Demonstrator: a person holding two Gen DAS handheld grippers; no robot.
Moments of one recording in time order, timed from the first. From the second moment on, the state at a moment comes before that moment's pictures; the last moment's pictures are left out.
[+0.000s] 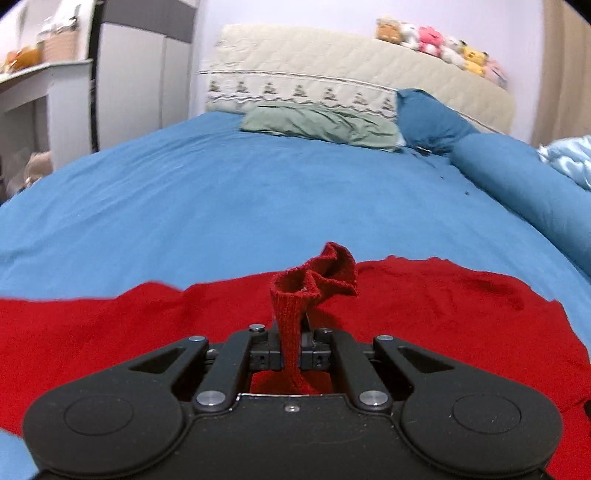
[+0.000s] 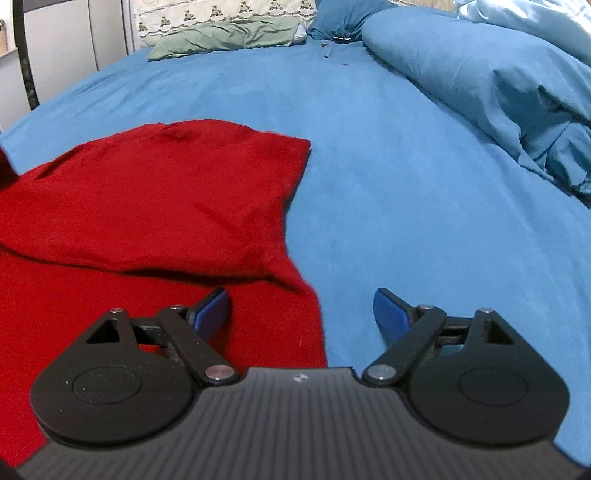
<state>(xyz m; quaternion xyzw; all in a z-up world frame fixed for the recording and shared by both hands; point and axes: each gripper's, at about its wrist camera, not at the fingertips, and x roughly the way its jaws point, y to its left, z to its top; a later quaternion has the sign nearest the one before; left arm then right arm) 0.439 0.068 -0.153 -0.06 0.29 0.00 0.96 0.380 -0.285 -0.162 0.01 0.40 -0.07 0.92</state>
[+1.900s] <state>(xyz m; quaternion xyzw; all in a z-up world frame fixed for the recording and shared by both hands) 0.379 0.052 -0.113 0.03 0.33 -0.04 0.94 0.472 -0.242 -0.084 0.03 0.37 0.00 0.93</state>
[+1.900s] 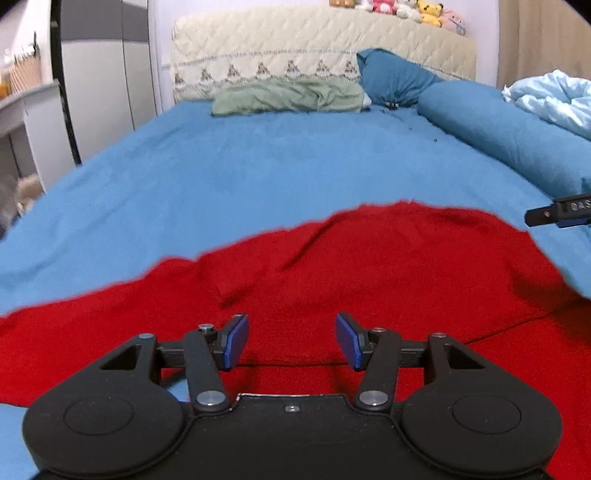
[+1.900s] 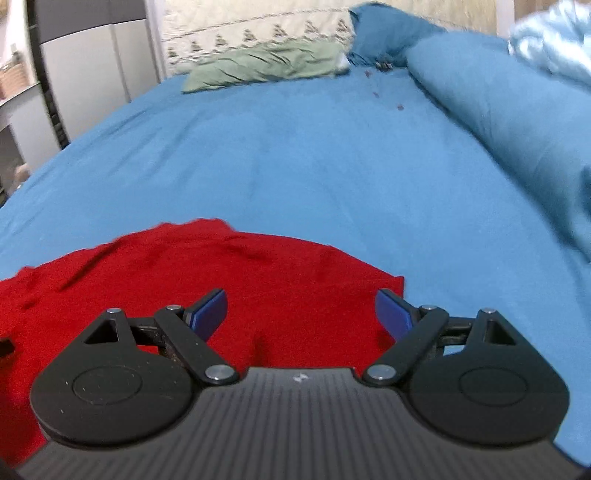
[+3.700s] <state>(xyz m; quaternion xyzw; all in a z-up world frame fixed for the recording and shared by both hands) 0.333 0.452 -0.163 -0.30 0.27 0.25 0.88 0.427 0.128 -0.117 -0.01 0.39 0.21 0.89</state>
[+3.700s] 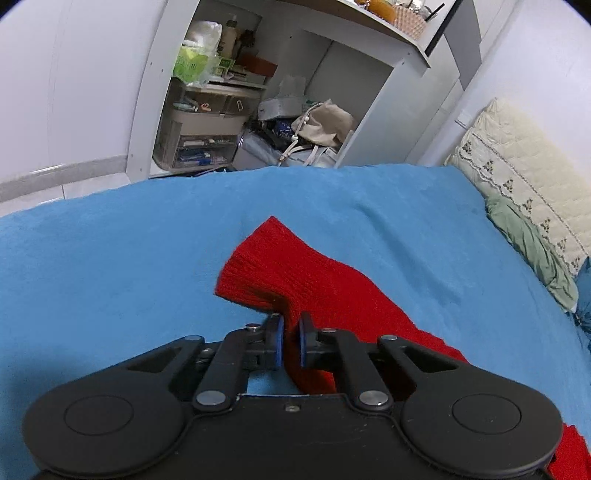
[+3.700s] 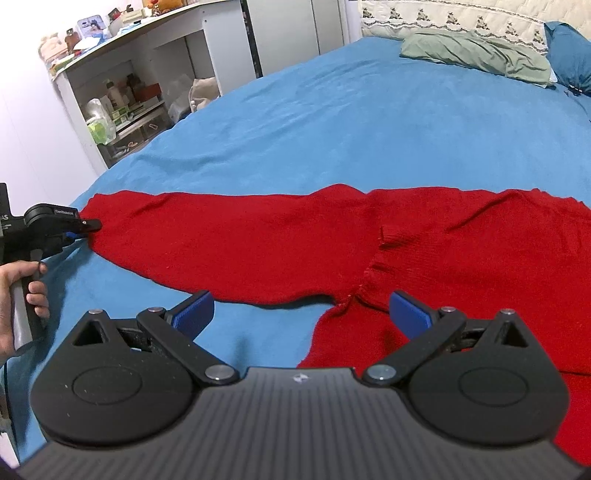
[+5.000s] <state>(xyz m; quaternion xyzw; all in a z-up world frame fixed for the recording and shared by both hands) 0.337 0.129 -0.140 0.00 0.28 0.05 0.96 0.421 -0.091 -0.115 0.16 0.40 0.09 0.90</state>
